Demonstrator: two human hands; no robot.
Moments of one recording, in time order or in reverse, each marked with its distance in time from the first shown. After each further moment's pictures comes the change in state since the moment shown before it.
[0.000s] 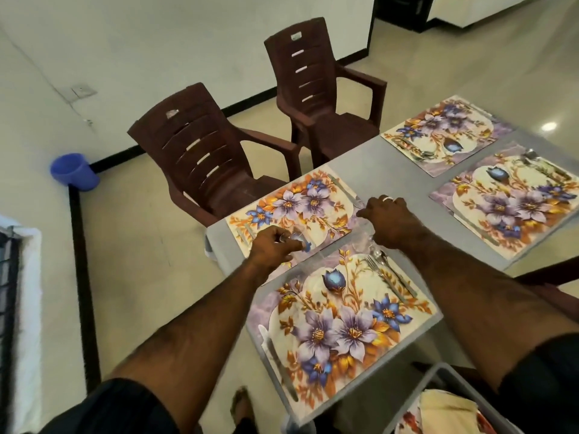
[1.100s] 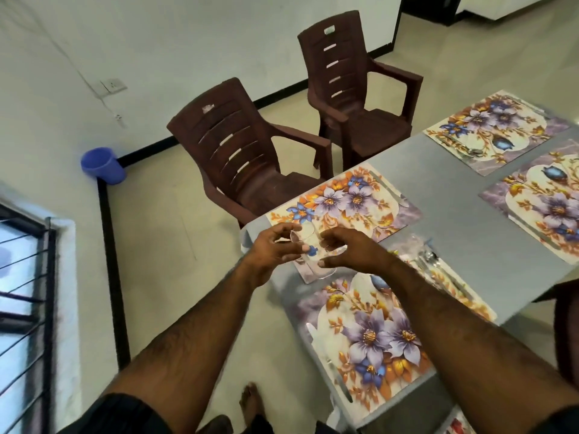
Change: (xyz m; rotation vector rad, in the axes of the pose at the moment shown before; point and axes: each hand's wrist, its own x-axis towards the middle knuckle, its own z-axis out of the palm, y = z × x) left_hand -0.002 -0.017 -0.128 -0.201 -0.213 0.022; right_hand 0.030 -0.184 0.007 1.080 -0.087 -0.116
